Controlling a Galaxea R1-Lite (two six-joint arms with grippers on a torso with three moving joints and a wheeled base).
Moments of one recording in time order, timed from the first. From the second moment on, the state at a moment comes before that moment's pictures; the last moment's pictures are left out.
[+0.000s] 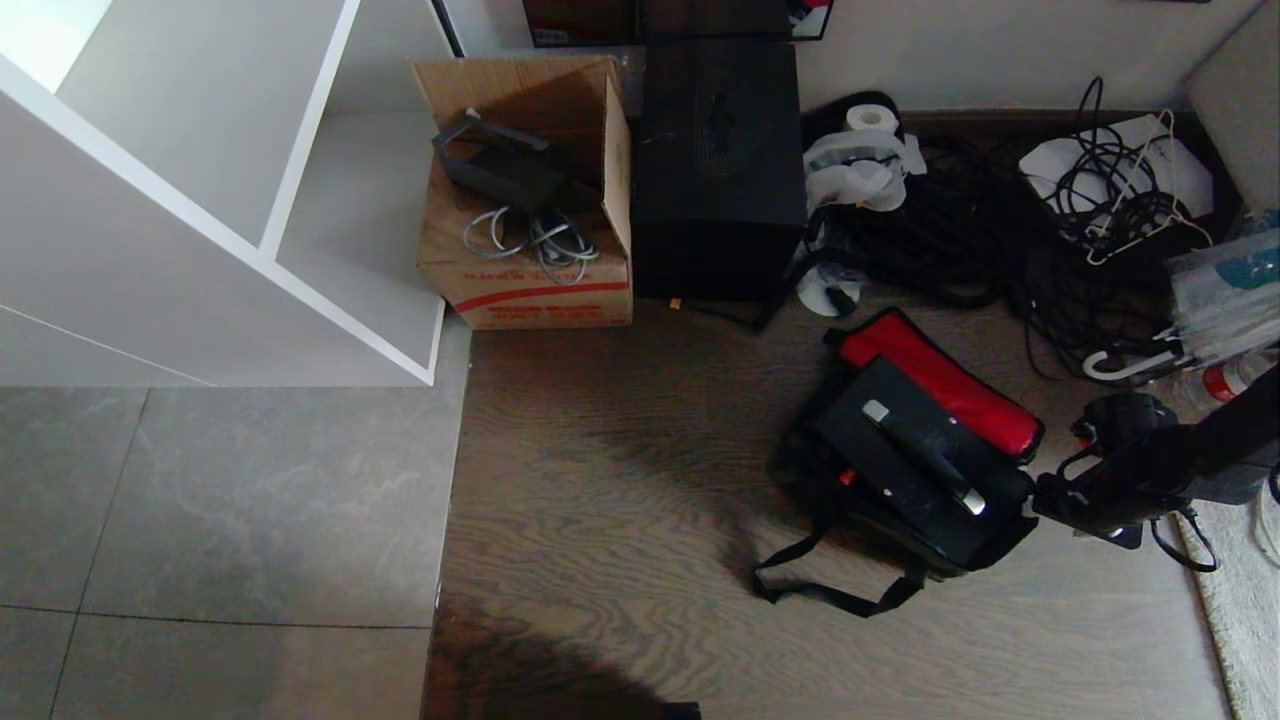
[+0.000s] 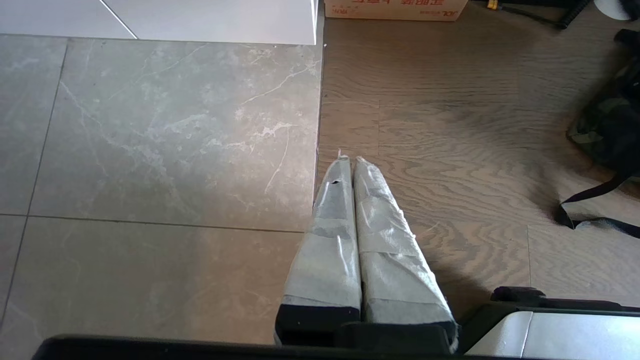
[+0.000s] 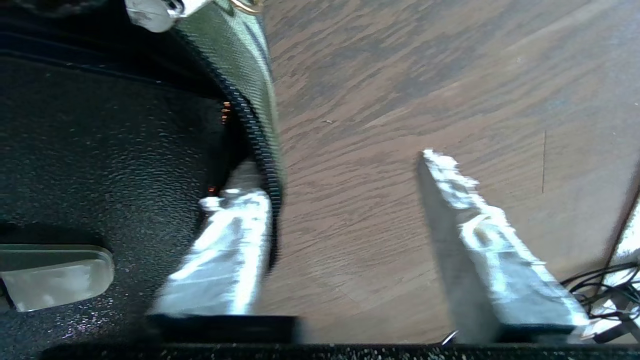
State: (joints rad) left arm 0.00 0.00 0.00 0.00 0.00 0.00; right arm -0.36 2.40 -1.30 -0.14 -0.04 0.20
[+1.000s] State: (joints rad) left arm 0.00 0.00 0.00 0.00 0.00 0.00; right arm -0.34 2.27 -1.26 -0.14 -0.06 0.15
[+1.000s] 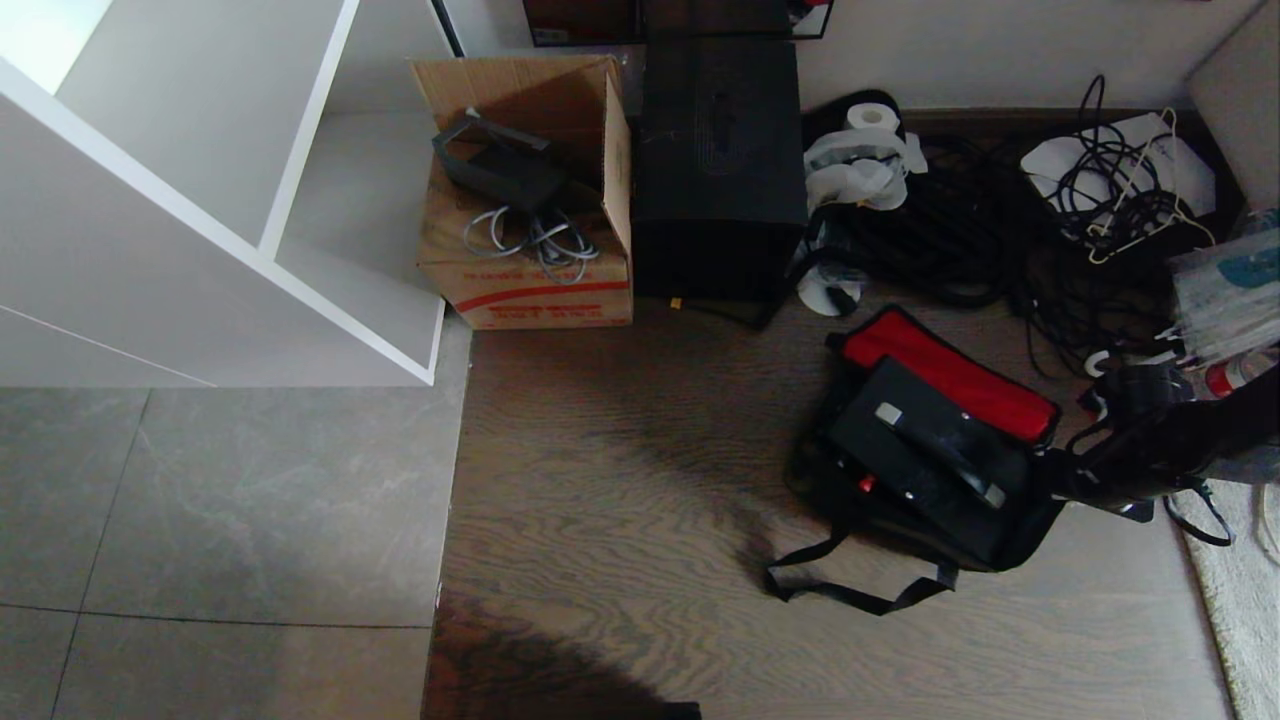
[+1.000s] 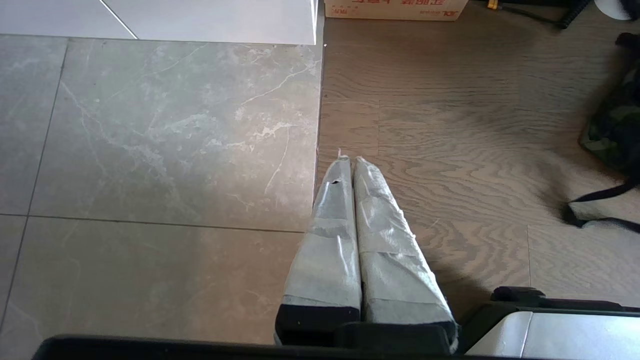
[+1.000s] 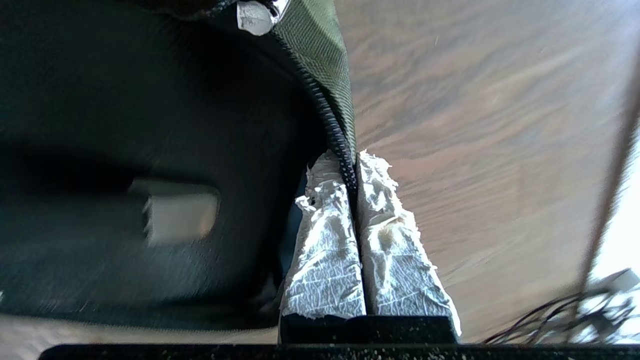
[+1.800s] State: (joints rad) left arm 0.00 0.00 0.00 0.00 0.00 0.00; right arm -0.33 2.19 -1.15 -0.10 -0.08 -0.03
